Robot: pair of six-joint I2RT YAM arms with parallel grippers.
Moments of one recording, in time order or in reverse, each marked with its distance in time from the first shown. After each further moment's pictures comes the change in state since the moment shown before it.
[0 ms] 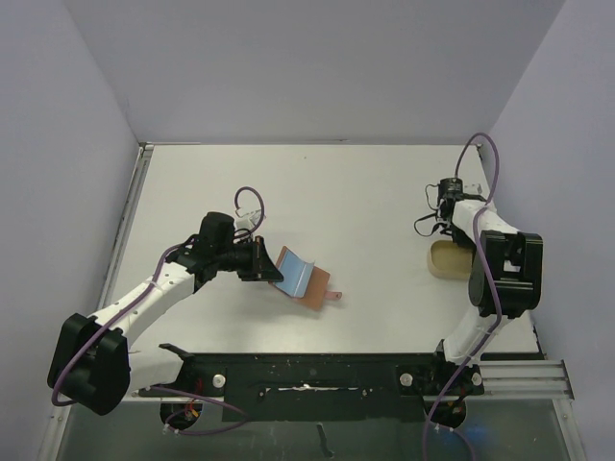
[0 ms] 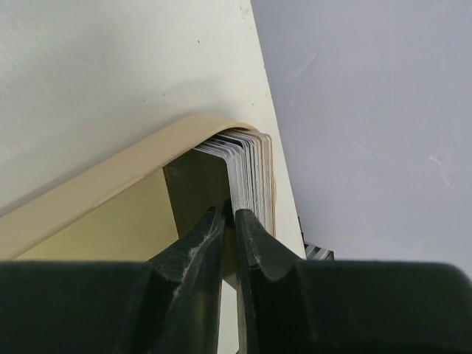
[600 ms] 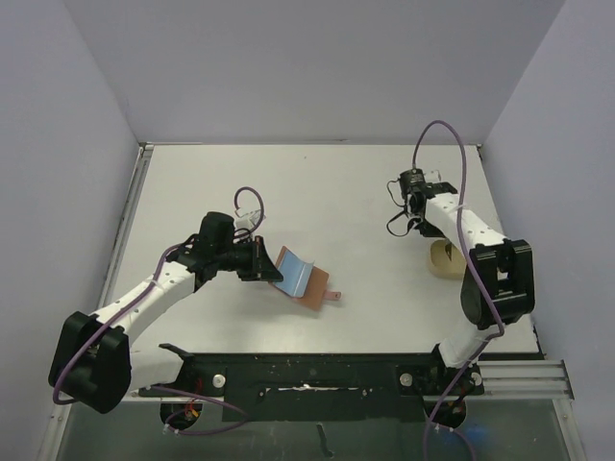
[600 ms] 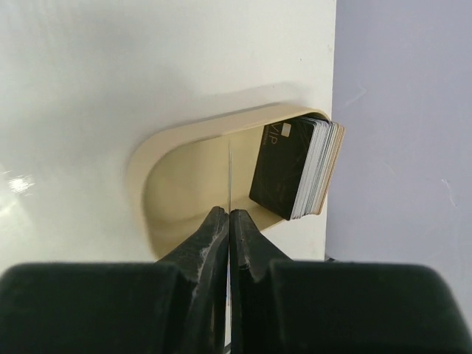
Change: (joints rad) left arm 0.006 0.010 0.000 0.000 0.002 0.000; right arm 0.247 -0.055 0.094 -0.177 -0.081 0.062
